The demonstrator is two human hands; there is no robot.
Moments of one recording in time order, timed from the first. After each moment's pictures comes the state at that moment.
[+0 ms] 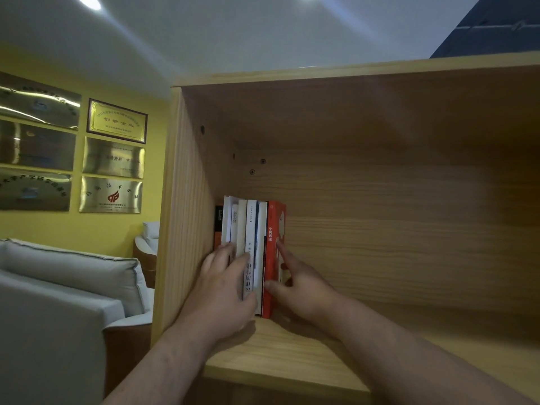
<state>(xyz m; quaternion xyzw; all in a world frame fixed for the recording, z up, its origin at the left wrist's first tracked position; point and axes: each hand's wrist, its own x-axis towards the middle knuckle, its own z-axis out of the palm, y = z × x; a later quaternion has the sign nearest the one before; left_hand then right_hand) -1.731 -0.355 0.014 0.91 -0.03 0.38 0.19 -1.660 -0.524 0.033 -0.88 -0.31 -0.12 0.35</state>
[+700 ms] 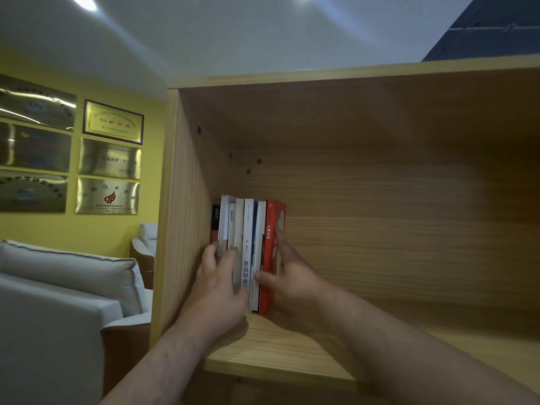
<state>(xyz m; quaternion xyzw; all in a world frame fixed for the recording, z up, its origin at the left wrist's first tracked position) -1.736 -0.362 0.012 0.88 0.00 0.37 0.30 -1.657 -0.510 0.036 -0.82 -0.33 -0.11 0.46</state>
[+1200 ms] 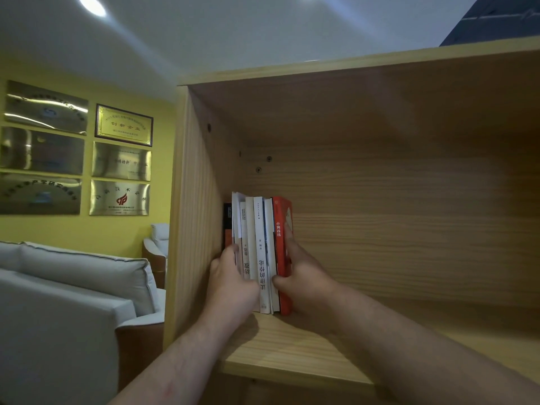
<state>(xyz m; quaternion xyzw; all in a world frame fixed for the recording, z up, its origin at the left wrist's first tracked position) -1.725 -0.369 0.020 0.77 0.07 0.36 0.52 -1.644 -0.499 0.031 -0.81 -0.33 -0.13 0.46</state>
